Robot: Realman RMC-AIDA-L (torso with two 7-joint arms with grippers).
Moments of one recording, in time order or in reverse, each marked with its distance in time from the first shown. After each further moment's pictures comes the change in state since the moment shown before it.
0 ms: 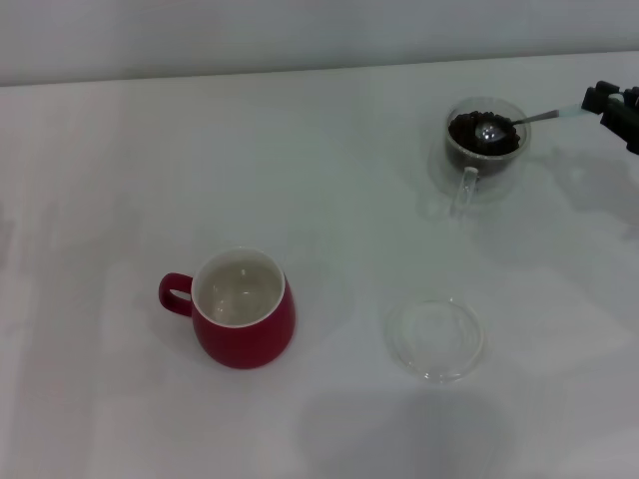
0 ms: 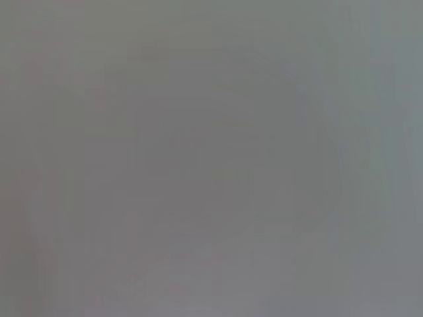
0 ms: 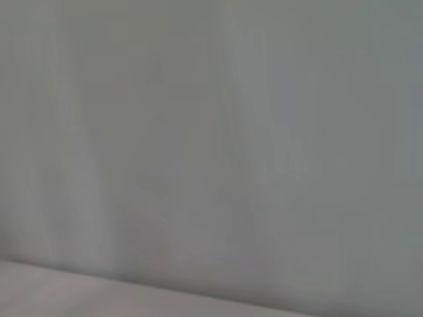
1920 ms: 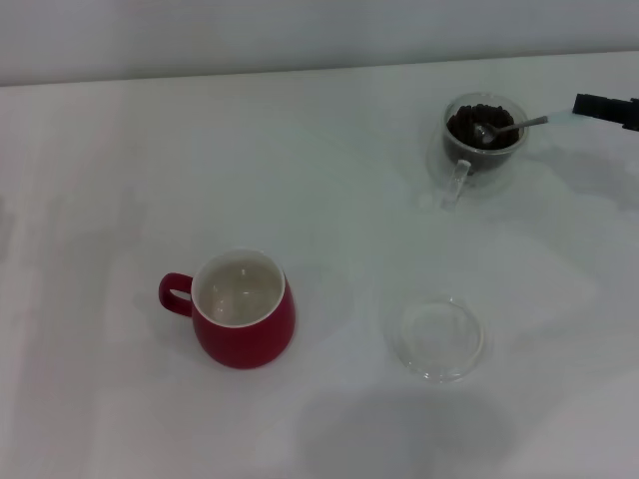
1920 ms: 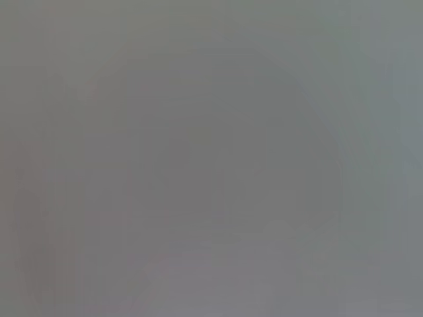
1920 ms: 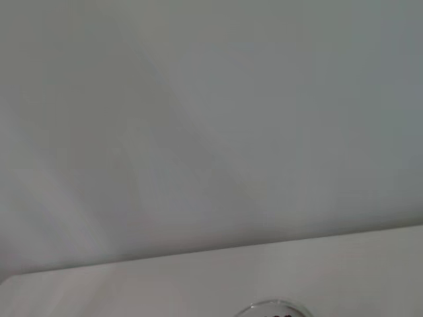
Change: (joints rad) left arm -0.021 0.003 0.000 -0.015 -0.005 -0.001 0.000; right arm 0.103 -0.035 -0.215 0.064 0.006 0.072 0.532
